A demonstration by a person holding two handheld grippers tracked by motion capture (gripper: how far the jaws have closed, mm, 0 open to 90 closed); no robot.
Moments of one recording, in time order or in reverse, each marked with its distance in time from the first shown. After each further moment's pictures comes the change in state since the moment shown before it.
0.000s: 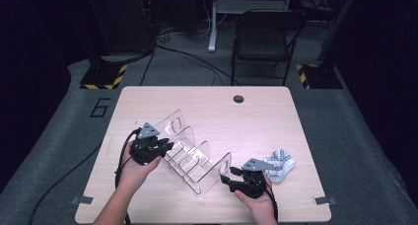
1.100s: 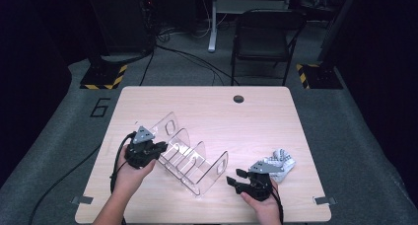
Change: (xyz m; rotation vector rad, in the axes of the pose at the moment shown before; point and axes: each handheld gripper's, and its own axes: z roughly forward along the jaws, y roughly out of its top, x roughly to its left) left arm 0.002 -0.013 -0.012 -0.008 0.040 0.001; right arm -0.011 -0.011 -0.013 -0.006 -0.018 0.035
